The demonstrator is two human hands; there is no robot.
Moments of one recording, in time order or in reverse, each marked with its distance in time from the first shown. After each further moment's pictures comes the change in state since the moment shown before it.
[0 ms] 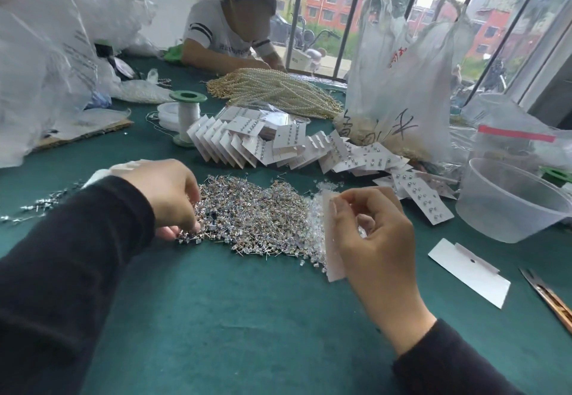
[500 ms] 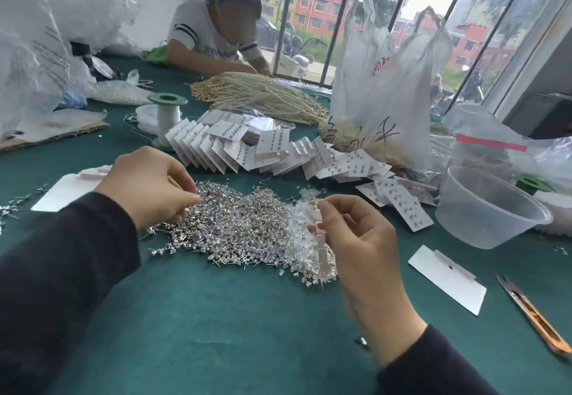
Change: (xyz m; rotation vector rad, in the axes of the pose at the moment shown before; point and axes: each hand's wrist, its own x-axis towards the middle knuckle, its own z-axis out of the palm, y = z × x) left_hand 0.010 0.007 0.010 -0.216 0.257 0.146; right_hand 0.007 -0.003 -0.005 0.307 -0.045 0.310
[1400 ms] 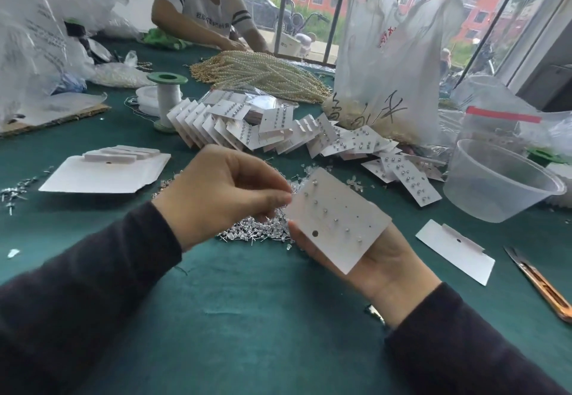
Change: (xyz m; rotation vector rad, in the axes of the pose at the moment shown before) left_hand -0.039 0.033 0.034 -0.611 -0.361 0.373; right_hand 0.002 -0.002 -0.007 0.839 -0.395 0.709
